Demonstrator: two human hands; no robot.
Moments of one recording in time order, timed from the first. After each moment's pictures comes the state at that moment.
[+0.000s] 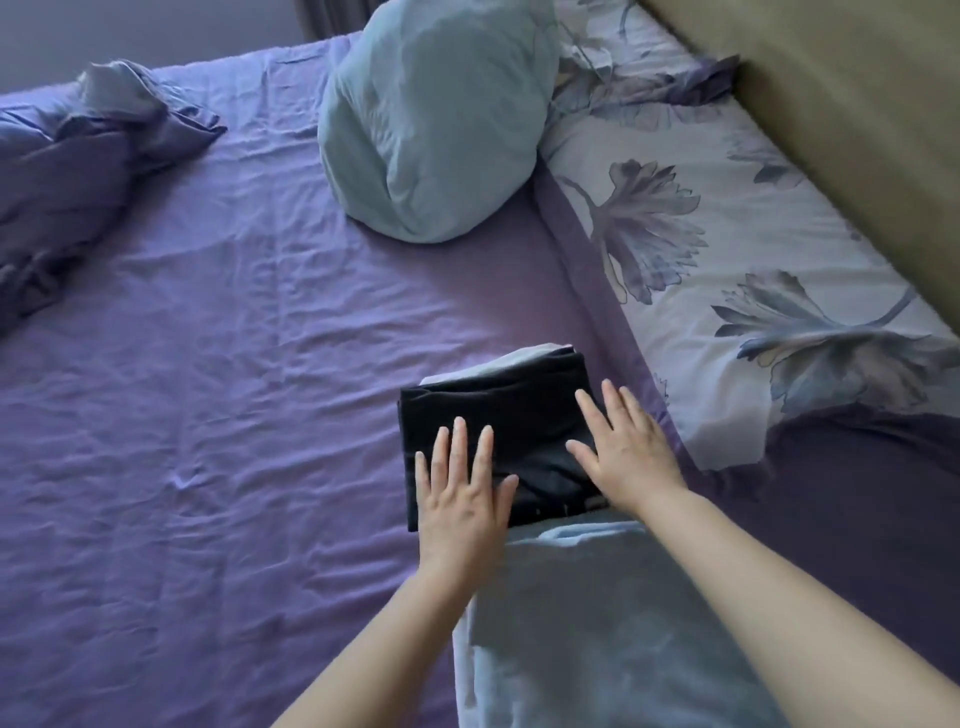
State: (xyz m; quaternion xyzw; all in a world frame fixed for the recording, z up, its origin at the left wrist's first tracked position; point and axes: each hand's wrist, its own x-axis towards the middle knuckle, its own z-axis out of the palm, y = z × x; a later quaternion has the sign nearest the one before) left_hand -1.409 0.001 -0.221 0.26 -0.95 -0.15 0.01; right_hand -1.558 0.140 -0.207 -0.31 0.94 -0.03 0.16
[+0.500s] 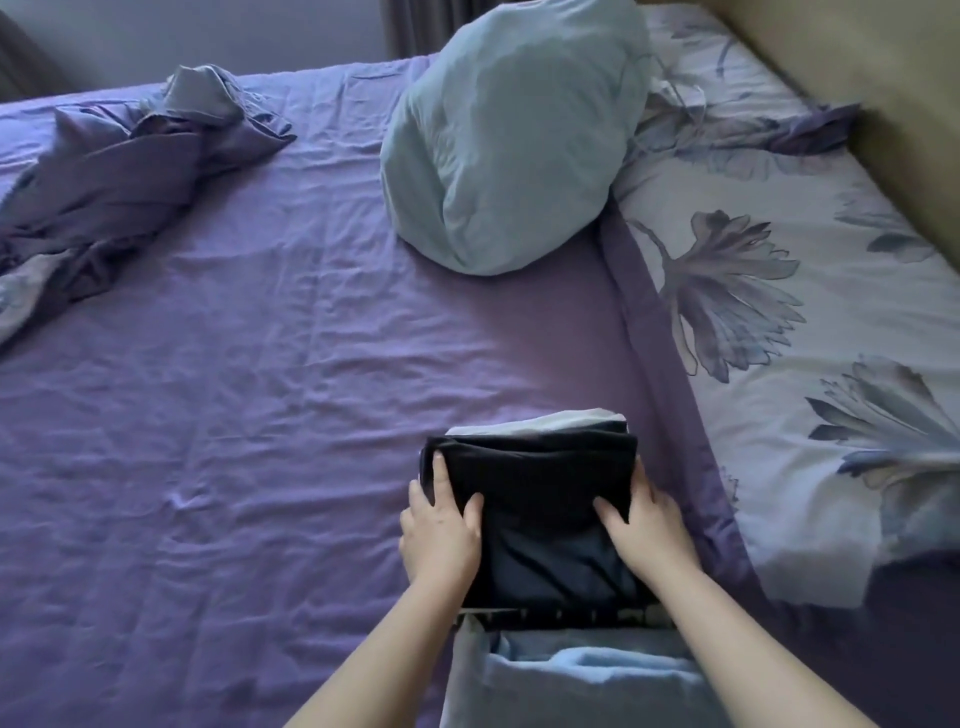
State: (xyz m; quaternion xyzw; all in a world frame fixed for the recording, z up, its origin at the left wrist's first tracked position) left_hand -1.460 -0.057 -0.256 0.53 -0.80 -0.28 -0.08; right_hand -1.601 0.101 -0.269 -0.17 0.93 -0.18 0.26
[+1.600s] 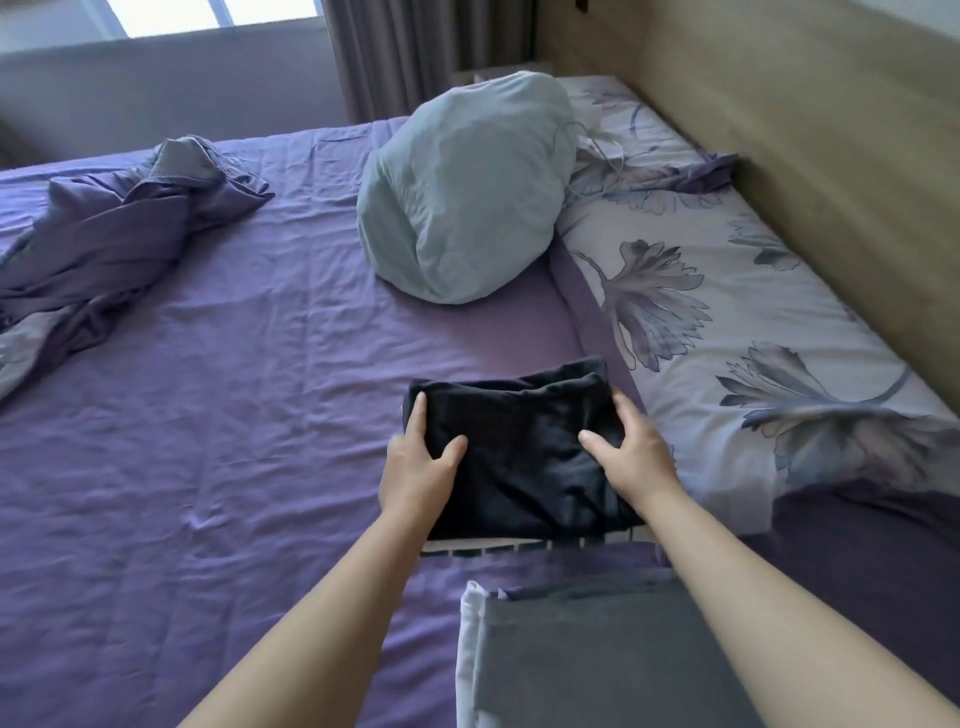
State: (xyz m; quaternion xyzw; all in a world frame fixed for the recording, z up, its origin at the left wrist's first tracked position) left_hand -1.456 -0.085 -0.163 0.44 -0.78 -0.43 0.07; right_hand -1.590 0.101 -0.158 -0.14 0.88 -0.42 0.17
